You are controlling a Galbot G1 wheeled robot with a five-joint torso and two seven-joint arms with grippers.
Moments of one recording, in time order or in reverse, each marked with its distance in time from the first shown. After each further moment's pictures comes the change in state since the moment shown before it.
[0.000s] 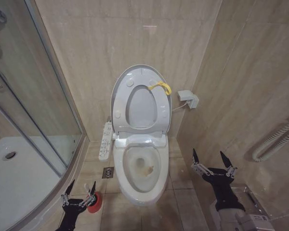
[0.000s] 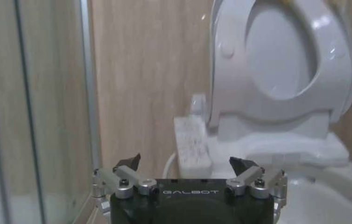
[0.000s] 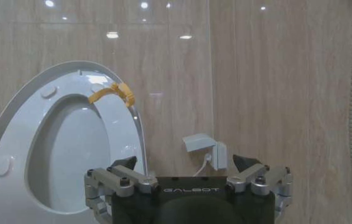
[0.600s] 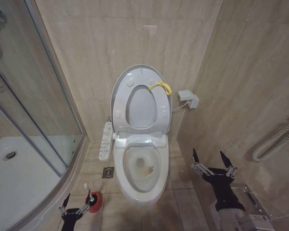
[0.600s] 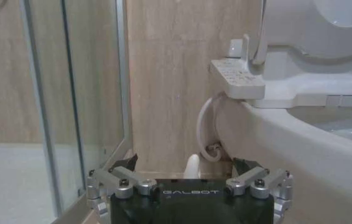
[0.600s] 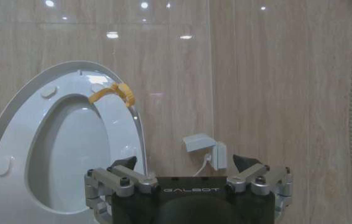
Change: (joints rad) left arm -0.238 0.026 -0.015 0.469 -0.049 -0.145 0.039; right arm 0.000 0.000 0.000 0.000 0.000 0.000 0.000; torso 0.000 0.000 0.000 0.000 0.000
